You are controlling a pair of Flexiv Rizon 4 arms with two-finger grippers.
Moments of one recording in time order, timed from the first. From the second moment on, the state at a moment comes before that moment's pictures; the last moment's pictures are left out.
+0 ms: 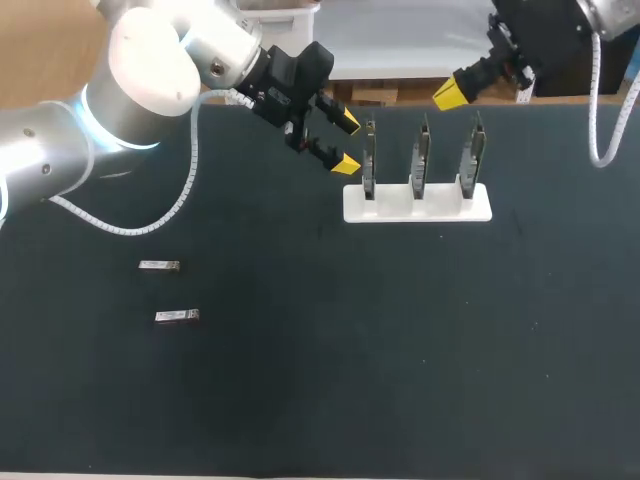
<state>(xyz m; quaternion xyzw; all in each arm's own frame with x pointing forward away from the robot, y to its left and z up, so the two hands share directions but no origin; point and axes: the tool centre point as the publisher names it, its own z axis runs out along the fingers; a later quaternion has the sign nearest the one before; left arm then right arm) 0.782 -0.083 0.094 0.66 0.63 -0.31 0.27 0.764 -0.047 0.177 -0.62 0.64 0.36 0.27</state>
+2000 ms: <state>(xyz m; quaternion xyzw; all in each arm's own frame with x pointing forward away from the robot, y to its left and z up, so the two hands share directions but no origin) 0.786 -0.059 0.094 0.68 0.65 -0.25 0.25 0.778 -0.062 0.149 -0.60 0.67 0.34 0.26</state>
